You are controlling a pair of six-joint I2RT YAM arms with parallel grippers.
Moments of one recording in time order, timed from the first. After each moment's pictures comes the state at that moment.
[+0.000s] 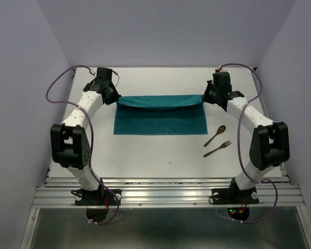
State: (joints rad) left arm -0.17 1.69 1.39 -0.60 -0.12 -0.59; right arm 0.22 1.67 1.26 -0.29 0.07 0.46
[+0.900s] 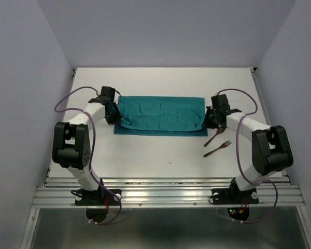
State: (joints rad) left arm -0.16 1.69 1.12 -0.55 -0.01 -0.56; right arm 0.22 1.60 0.93 -0.30 -0.04 0.50
